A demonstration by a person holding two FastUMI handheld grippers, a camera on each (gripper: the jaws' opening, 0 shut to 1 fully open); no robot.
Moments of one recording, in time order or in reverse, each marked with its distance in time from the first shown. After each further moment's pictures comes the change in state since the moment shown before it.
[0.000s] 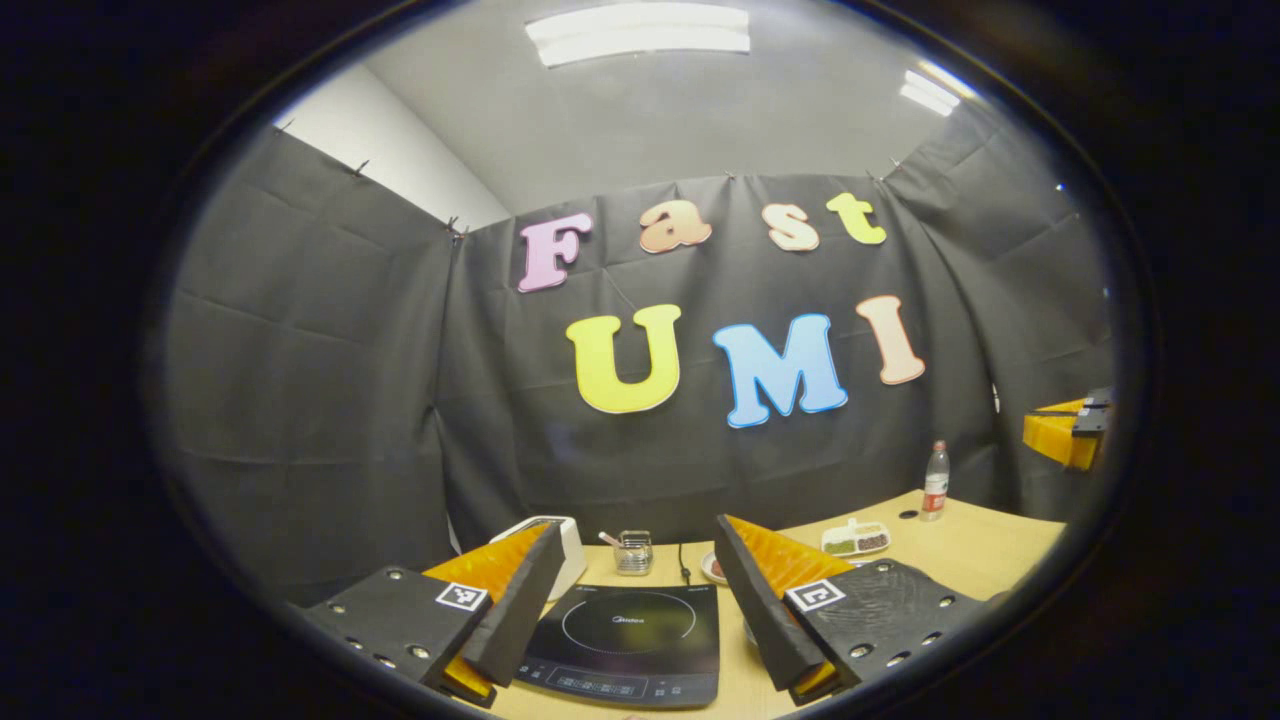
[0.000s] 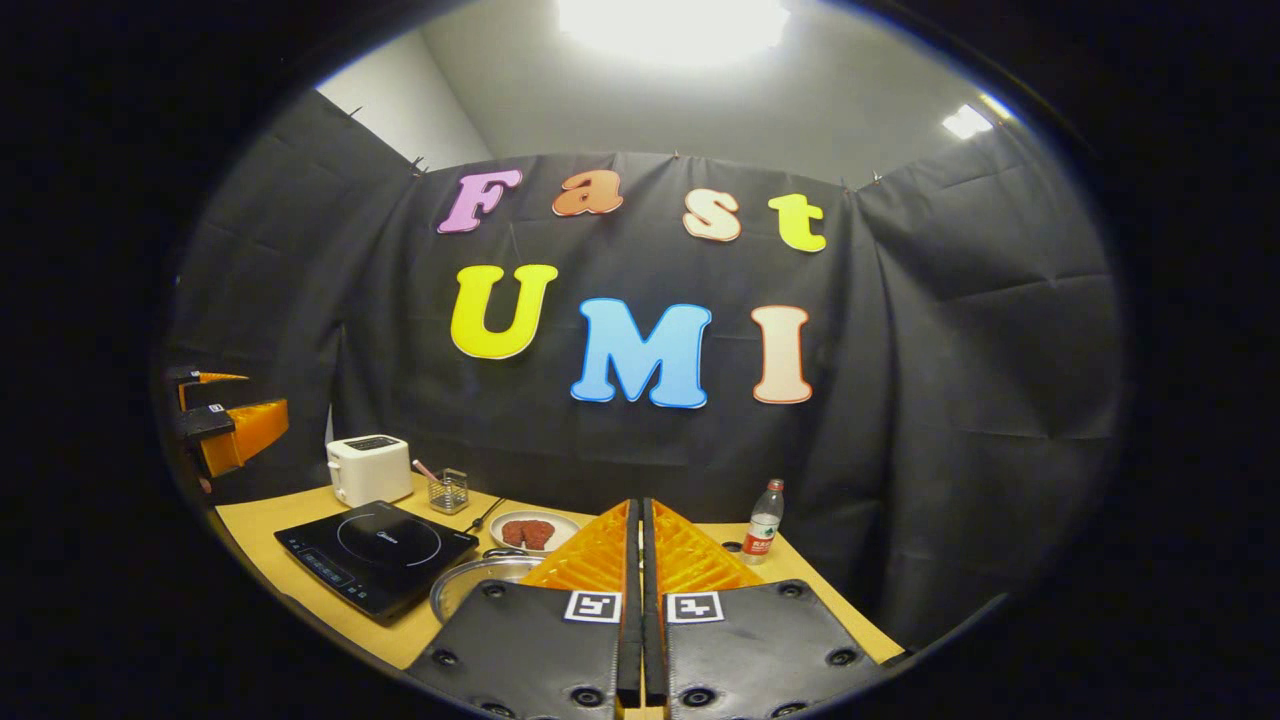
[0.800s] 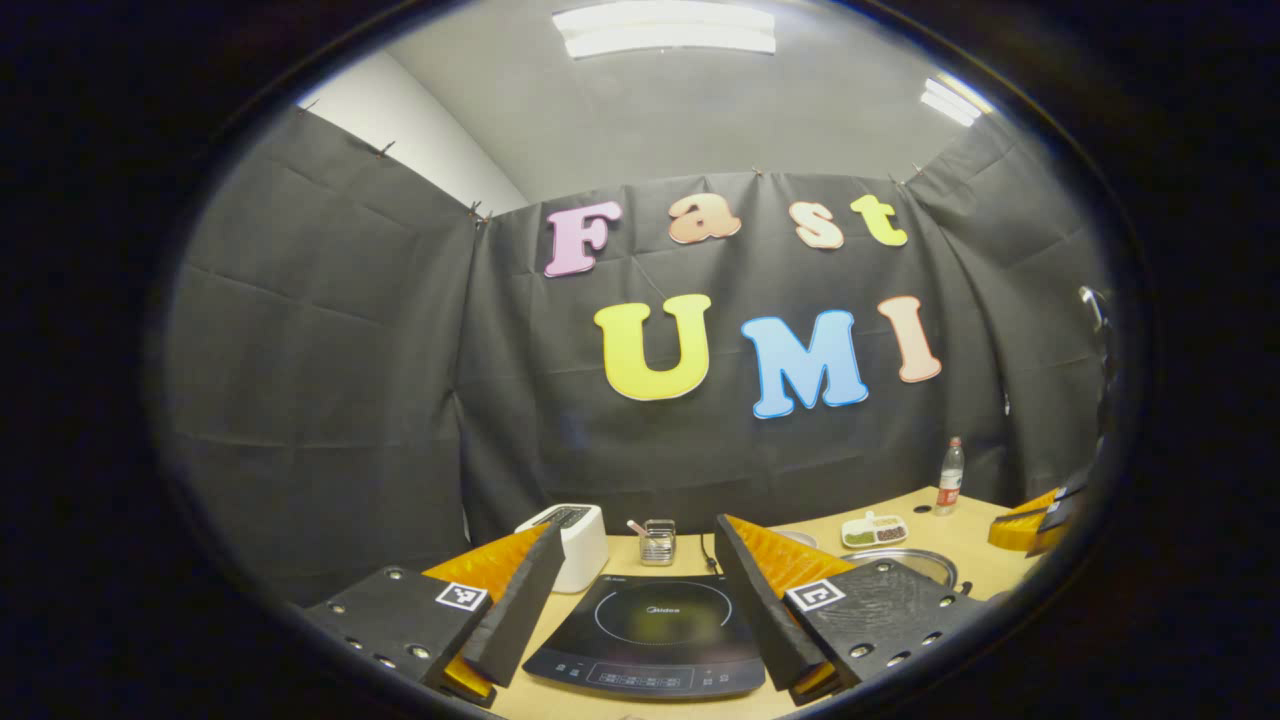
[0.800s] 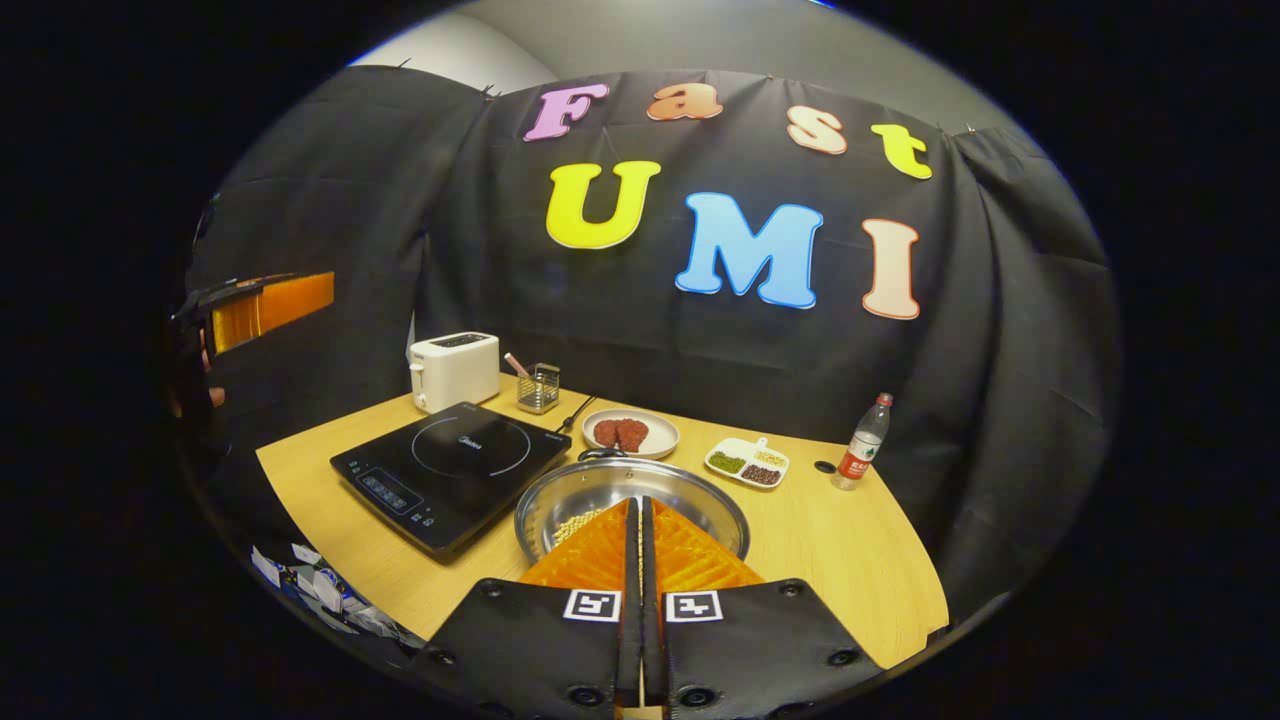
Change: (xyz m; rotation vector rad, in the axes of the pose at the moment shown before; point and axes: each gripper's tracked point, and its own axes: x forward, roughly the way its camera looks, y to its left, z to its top) left arm -0.006 0.077 -0.024 -0.041 0.014 0.025; right arm -0.011 0.093 -0.103 -0.087 0.305 0.235
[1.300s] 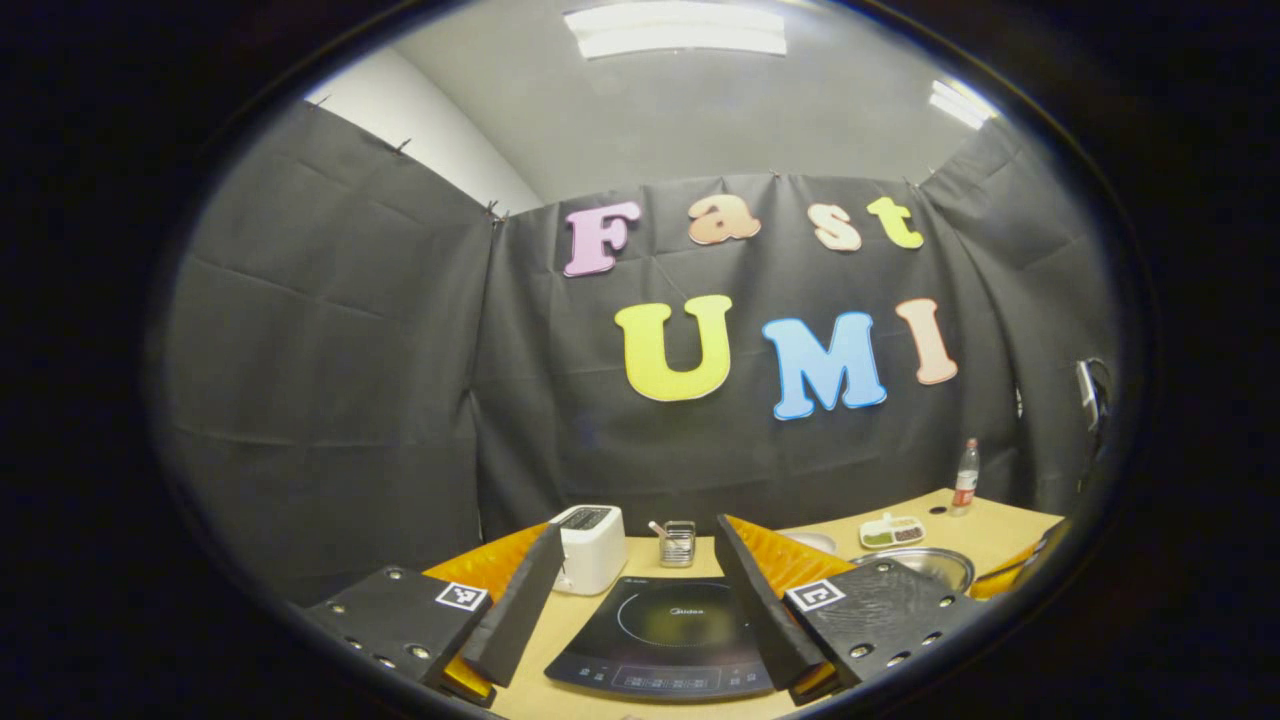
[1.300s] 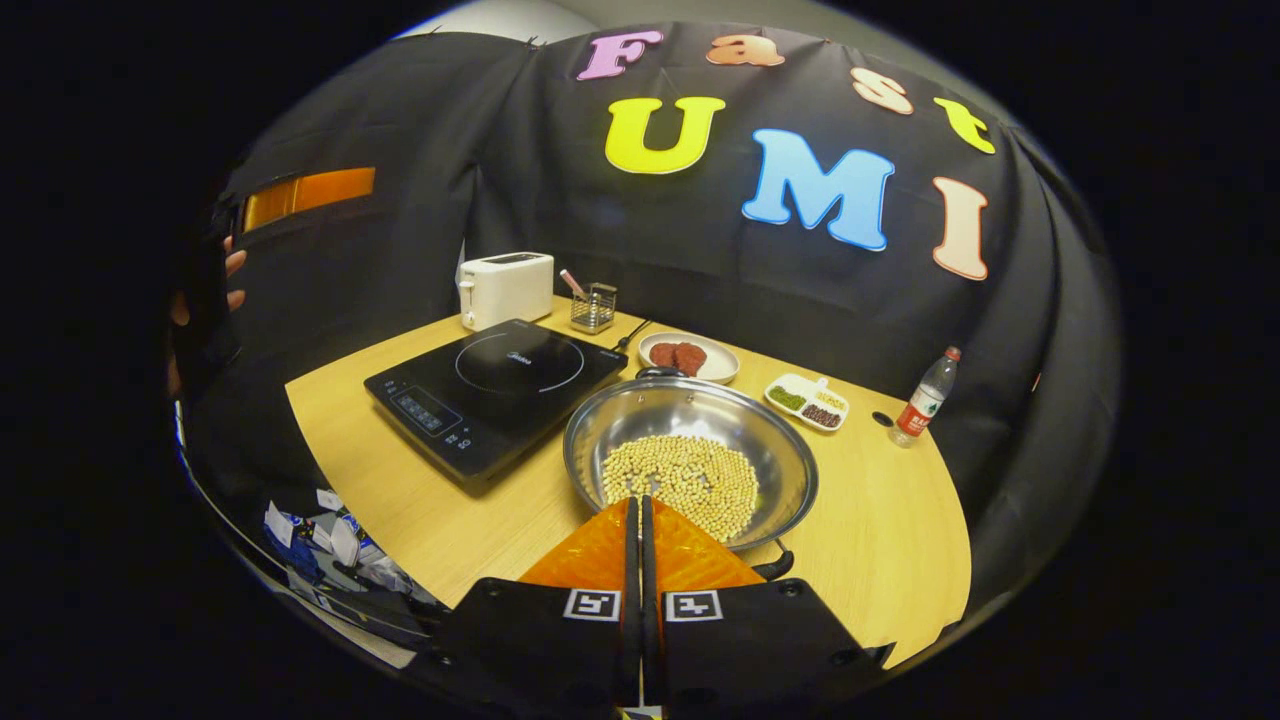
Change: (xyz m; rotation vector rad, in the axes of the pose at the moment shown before) left arm 0.008 0.020 -0.006 -0.001 0.005 0.040; right arm 0.013 0.037 -0.066 -0.049 0.208 0.161
